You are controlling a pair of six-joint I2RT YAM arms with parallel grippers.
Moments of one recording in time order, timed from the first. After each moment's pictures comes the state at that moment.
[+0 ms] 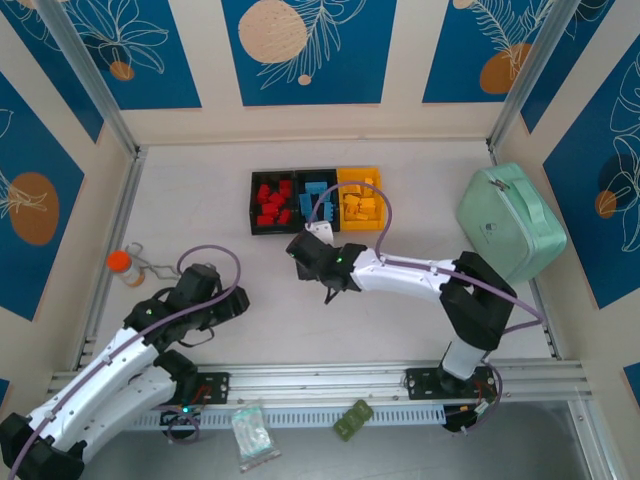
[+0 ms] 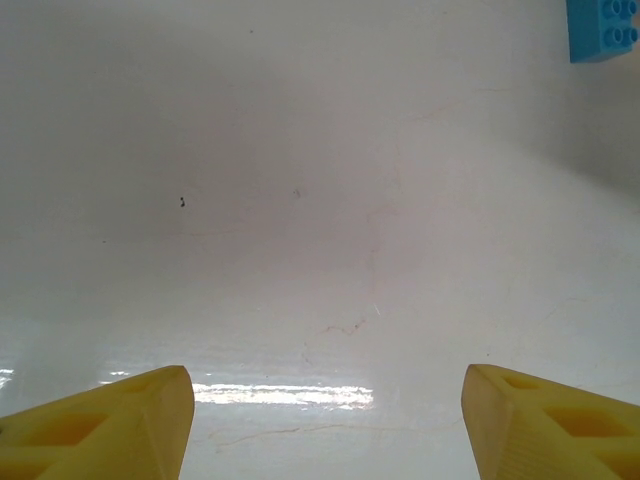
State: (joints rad) left arm -0.58 0.66 0.55 -0.85 0.00 -0.91; right arm 0.98 1.71 1.13 -0.47 0.43 0.66
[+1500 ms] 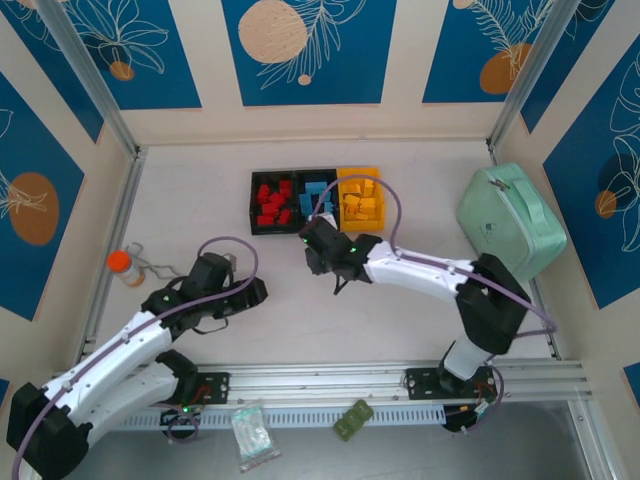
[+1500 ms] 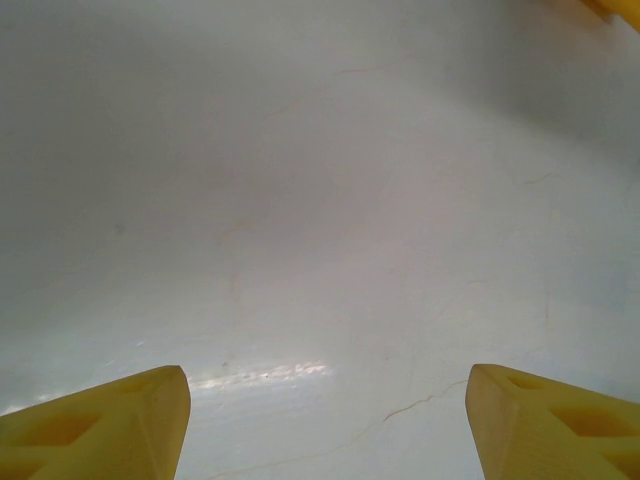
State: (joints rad) left arm -0.60 0.86 0.54 -0.57 0.16 -0.87; right arm 0.89 1.56 1.11 -0.49 0.29 0.52
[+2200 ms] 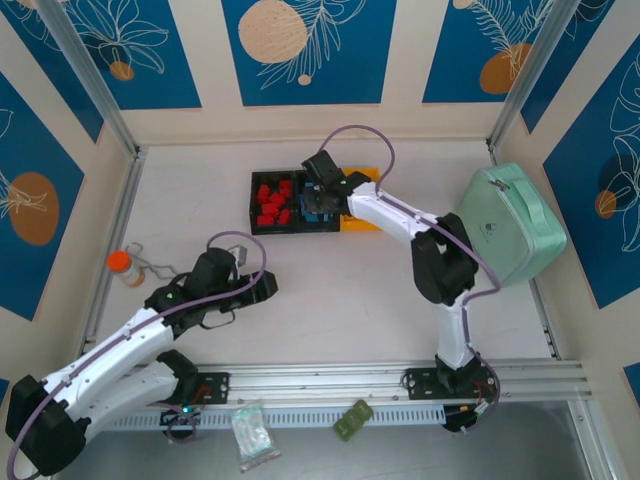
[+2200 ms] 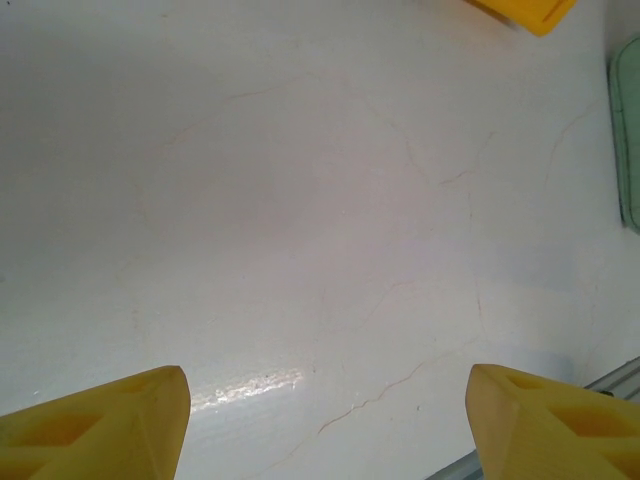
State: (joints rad) left arm -0.65 0.84 0.57 -0.52 0.17 -0.86; right arm 0.64 2.05 1.72 -0.62 0.13 0.48
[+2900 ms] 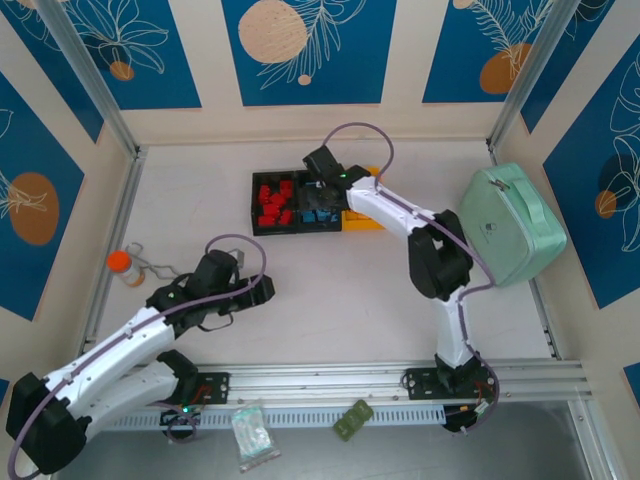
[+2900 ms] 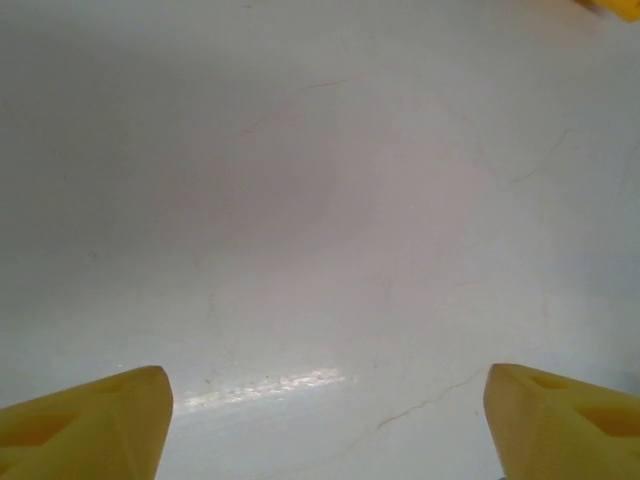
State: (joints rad) left arm -0.65 0.90 0.60 -0.59 0.09 -0.83; right arm 0.62 1.97 1.70 -0.70 0.14 0.46
